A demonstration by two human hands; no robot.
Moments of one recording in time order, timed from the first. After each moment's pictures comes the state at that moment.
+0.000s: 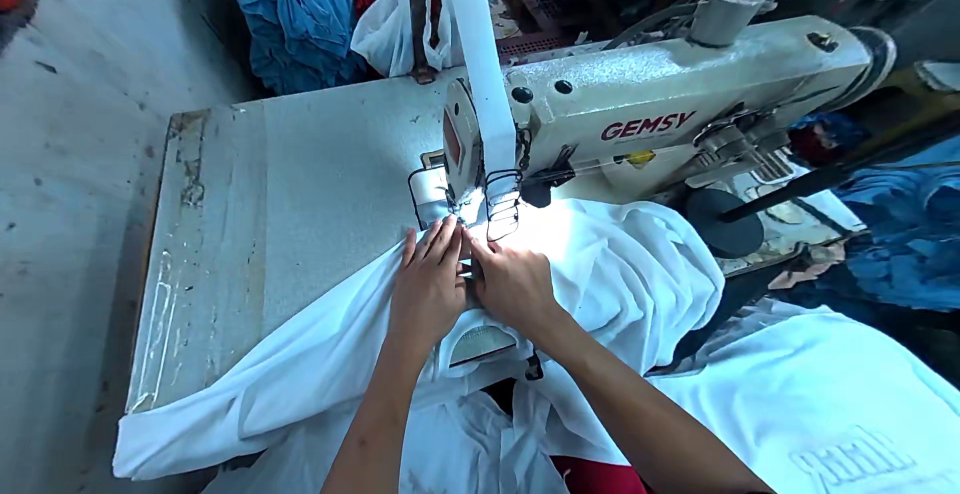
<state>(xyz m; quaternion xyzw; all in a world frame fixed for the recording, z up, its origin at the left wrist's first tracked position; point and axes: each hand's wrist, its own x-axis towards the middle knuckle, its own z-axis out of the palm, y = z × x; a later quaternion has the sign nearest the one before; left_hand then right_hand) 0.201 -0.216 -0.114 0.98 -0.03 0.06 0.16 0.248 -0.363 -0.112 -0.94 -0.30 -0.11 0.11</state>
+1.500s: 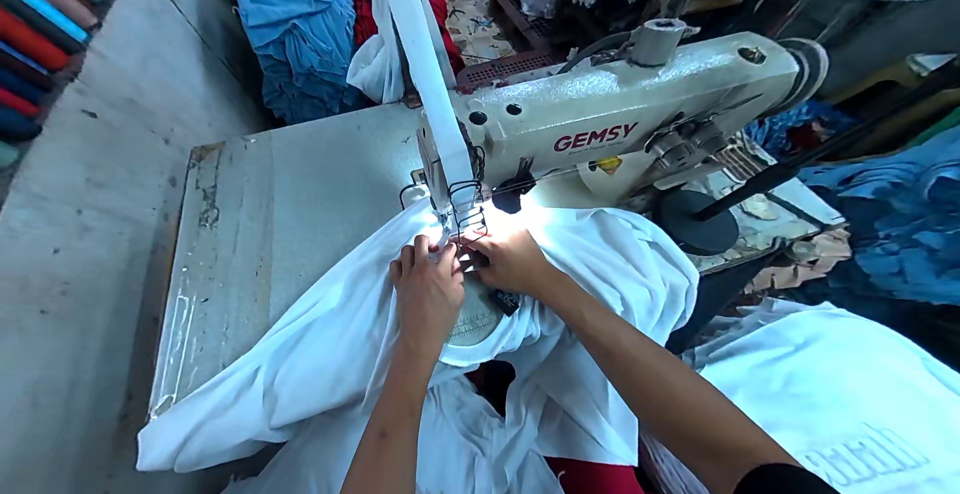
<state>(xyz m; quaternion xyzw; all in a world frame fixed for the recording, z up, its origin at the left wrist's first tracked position) 0.205 -0.246 -0.107 0.98 0.08 0.15 0.11 0.307 -0.395 -0.121 -0.86 -0.46 -0.09 0.23</state>
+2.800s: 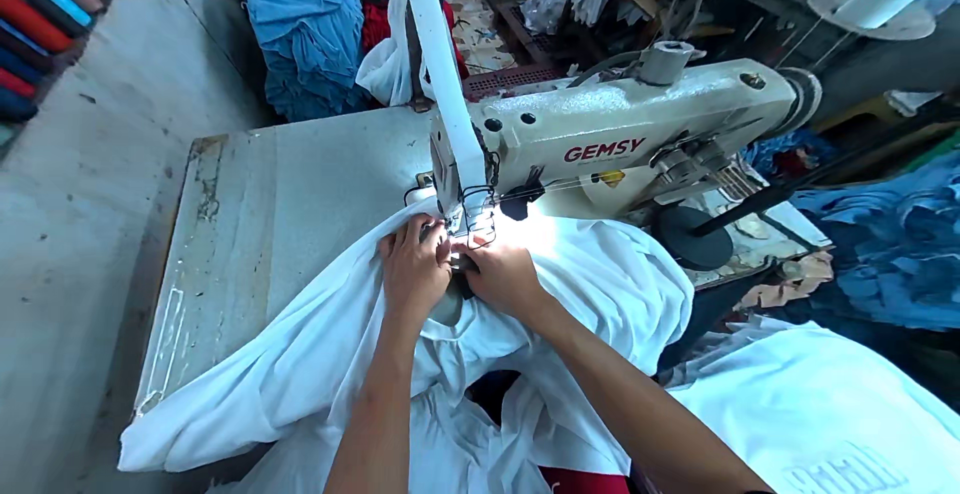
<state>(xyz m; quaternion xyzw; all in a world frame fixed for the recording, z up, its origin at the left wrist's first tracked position) 0.233 -0.215 -0.107 0.98 0.06 0.14 0.11 0.275 -0.373 -0.108 -0.91 -0.35 -0.09 0.21</state>
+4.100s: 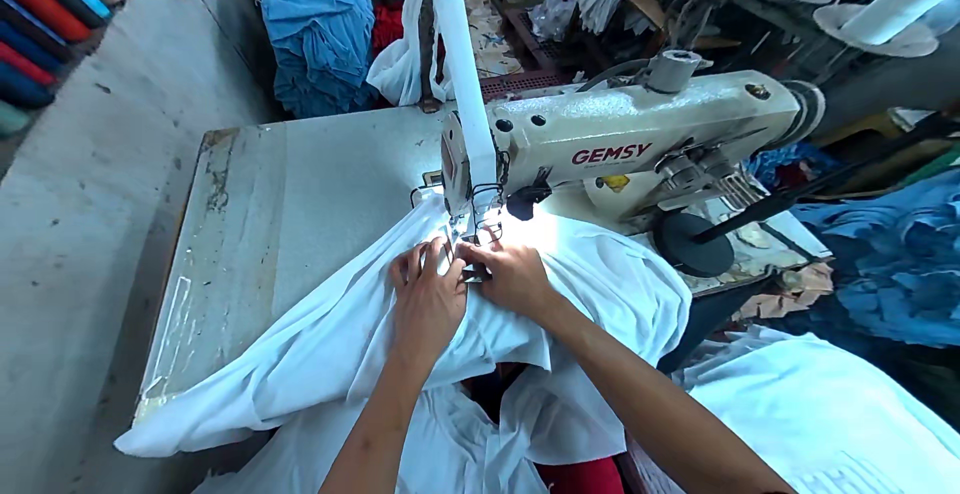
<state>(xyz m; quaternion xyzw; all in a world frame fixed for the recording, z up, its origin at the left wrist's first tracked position) 0.187 -0.238 -0.110 0.99 0.04 0.12 0.10 0.283 -0.388 -0.119 -0.89 -0.39 -0.12 0.19</state>
